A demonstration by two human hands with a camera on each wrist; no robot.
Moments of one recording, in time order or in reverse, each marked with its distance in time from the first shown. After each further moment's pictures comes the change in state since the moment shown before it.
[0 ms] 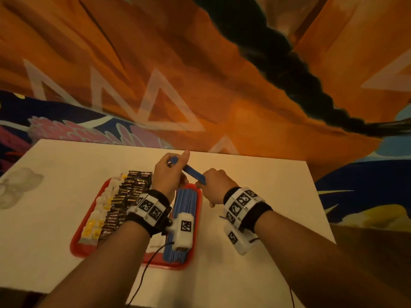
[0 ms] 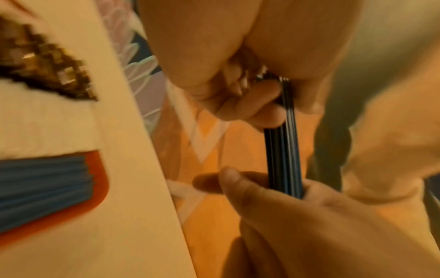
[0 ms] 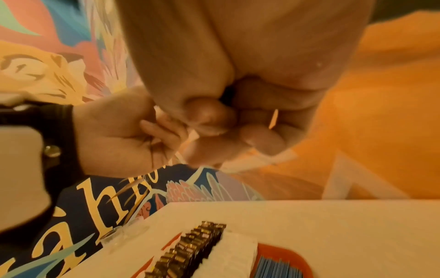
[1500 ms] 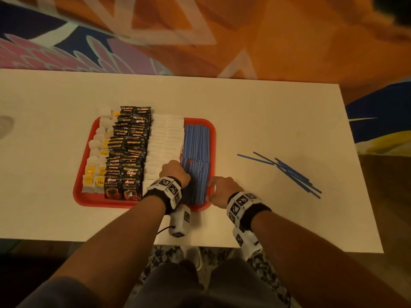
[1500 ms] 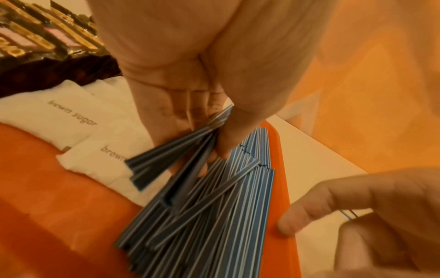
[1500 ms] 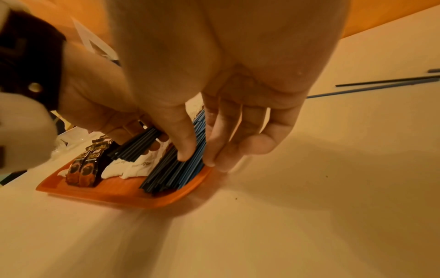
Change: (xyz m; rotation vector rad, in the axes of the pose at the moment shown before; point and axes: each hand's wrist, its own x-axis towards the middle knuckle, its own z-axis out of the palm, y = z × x) left_hand 0.019 -0.207 -0.068 1.206 -0.278 -0.489; right_hand 0.002 0.066 0.200 0.072 -0.274 0.302
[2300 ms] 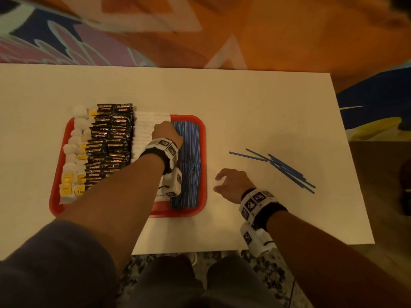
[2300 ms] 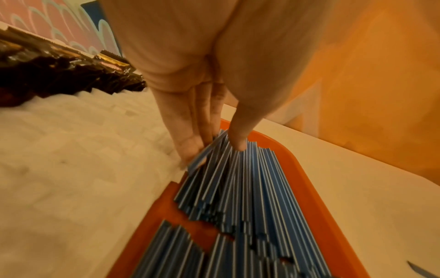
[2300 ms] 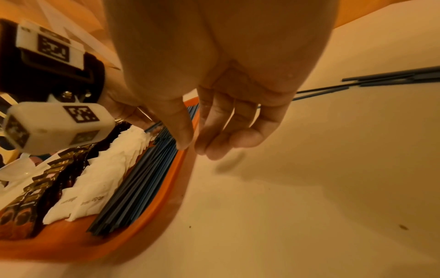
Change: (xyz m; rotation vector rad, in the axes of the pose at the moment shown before) left_hand 0.075 0.063 -0.047 0.024 0.153 0.141; right_hand 0.024 0.043 -0.020 0.237 0.073 0.100
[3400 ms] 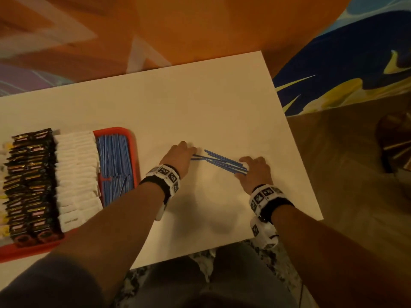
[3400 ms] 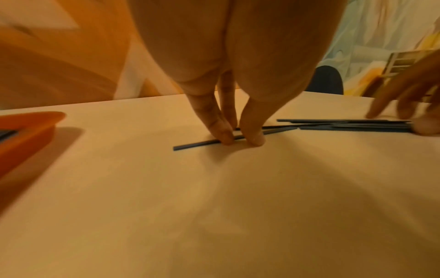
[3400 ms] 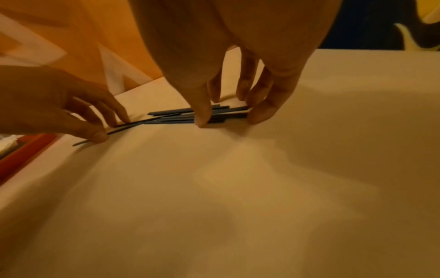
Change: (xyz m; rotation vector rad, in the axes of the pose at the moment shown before) left_hand -0.079 0.152 0.130 0.455 -0.269 0.654; right_hand -0.005 0.193 -0.116 -0.010 0.374 0.181
